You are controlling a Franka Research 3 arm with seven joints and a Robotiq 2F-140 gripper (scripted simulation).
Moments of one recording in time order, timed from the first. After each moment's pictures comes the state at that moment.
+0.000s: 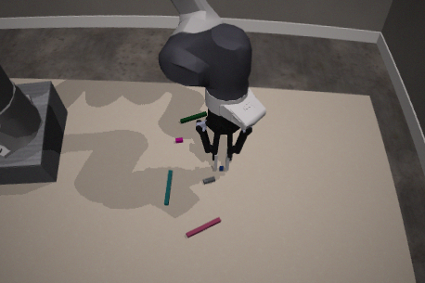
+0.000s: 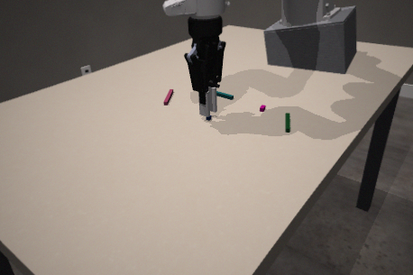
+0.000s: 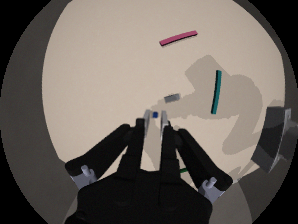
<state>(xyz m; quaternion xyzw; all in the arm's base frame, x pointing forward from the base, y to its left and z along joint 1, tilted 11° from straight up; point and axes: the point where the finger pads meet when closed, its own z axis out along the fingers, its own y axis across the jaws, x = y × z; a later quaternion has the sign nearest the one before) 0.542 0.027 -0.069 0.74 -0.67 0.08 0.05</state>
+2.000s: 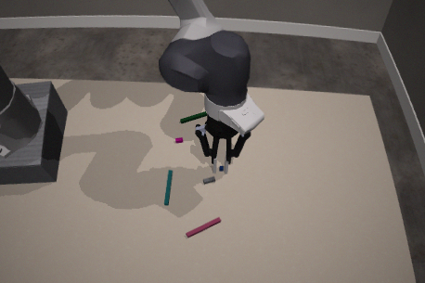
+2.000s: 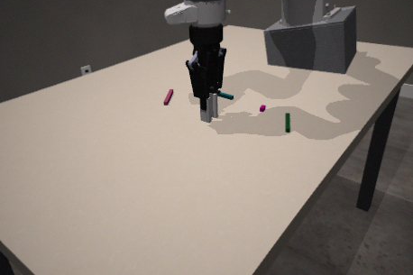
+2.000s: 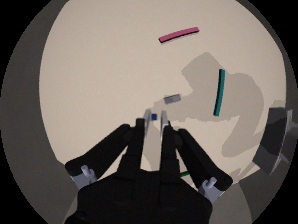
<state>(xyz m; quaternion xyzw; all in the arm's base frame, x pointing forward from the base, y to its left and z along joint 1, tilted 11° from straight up) 0.541 0.025 -0.086 0.74 -0.67 0.08 0.05</state>
